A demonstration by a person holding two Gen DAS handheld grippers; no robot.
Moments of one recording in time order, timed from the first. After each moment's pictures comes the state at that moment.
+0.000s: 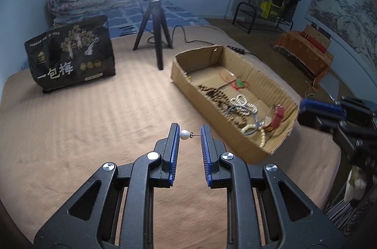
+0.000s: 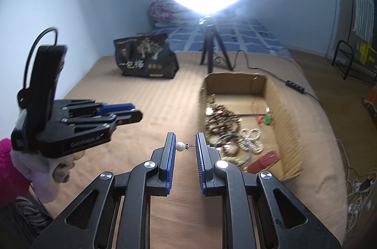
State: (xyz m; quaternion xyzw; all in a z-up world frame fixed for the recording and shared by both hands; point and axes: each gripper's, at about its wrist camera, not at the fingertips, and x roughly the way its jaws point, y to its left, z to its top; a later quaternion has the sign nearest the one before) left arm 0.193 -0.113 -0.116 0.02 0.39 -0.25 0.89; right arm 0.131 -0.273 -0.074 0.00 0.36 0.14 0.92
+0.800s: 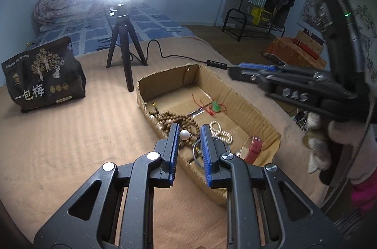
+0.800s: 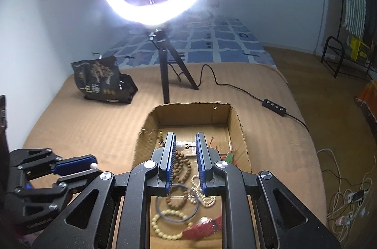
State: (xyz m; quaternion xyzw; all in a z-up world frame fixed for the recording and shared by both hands) left arm 0.222 -0.182 -0.103 0.00 0.38 -0.27 0.89; right arm 0.241 -0.334 -0.074 0.02 0.37 0.10 0.92
